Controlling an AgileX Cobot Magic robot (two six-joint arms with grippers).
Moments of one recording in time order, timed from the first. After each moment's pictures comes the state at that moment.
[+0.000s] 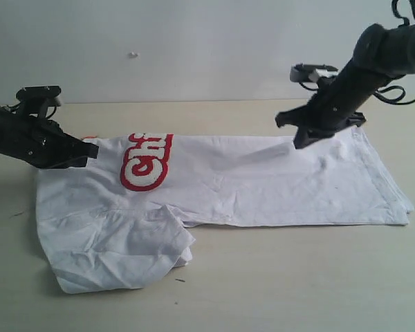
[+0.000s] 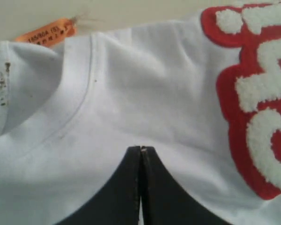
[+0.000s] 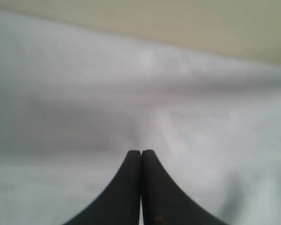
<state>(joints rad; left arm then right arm) -0.11 2.03 -1.16 -1.06 0.34 1.10 -0.02 2.24 -1.69 0.41 0.80 -0.36</state>
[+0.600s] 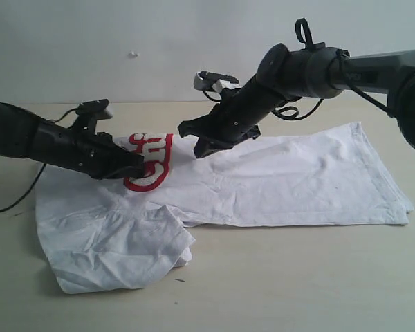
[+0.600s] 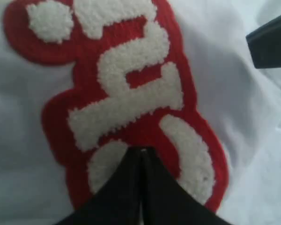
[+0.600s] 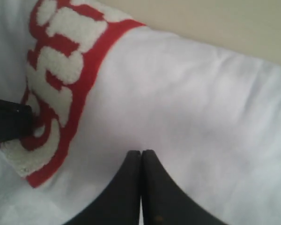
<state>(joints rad) -0.21 2.21 -1.27 -1.40 0.57 1.40 0.24 2.41 -1.87 0.64 0.77 -0.41</state>
